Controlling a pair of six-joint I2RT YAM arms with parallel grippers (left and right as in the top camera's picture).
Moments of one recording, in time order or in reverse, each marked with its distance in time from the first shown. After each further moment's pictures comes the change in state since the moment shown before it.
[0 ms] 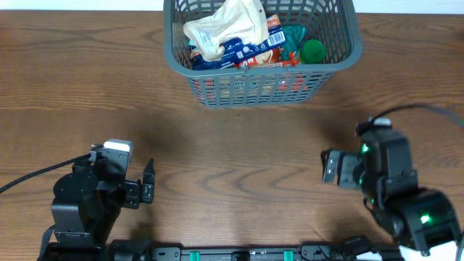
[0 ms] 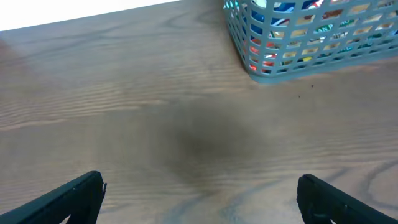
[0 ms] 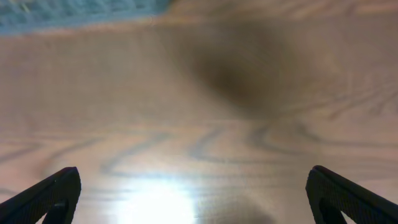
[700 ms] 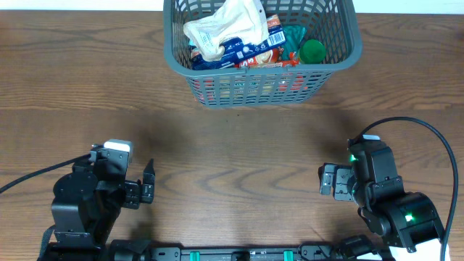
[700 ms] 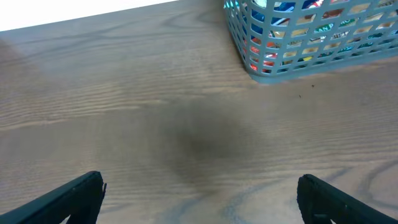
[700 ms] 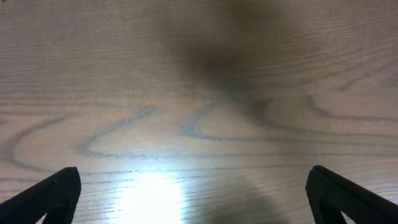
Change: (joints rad) left arm 0.000 0.000 0.000 0.000 0.000 0.002; right arm 0.000 -0.026 -0.126 0.006 0.000 0.008
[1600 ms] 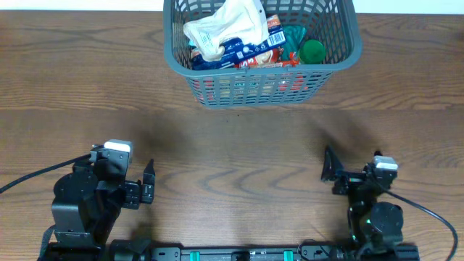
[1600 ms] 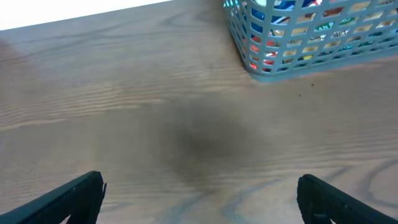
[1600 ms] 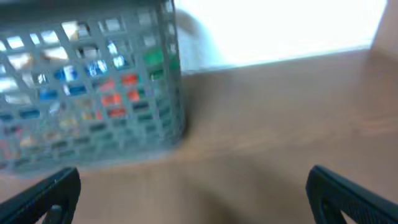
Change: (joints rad) left arm 0.000 -0.001 -0.001 -0.003 0.000 0.000; right arm -0.153 -0.770 -0.724 0.917 -0.053 -0.146
